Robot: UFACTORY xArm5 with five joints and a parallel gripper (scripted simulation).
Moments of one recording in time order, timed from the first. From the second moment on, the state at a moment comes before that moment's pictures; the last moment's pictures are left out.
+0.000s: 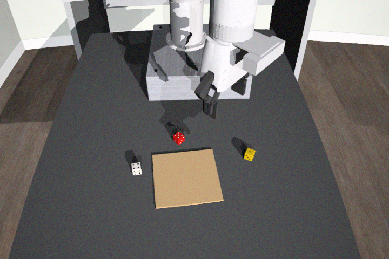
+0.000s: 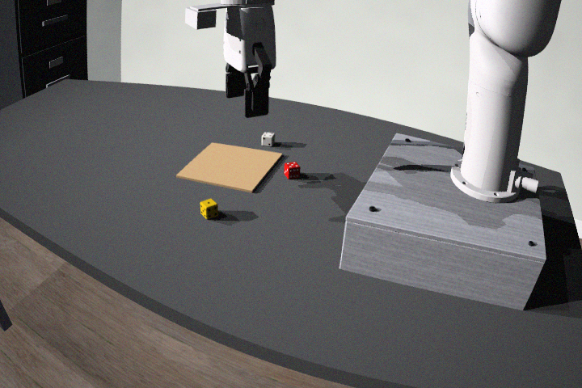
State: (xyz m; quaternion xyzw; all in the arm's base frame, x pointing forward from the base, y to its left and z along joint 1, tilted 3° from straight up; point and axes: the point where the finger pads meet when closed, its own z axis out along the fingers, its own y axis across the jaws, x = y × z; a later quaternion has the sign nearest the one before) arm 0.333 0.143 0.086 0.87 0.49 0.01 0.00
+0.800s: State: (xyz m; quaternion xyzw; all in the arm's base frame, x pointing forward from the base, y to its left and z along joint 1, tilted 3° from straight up) arm 0.341 0.211 0.080 0.80 0.59 0.02 0.00
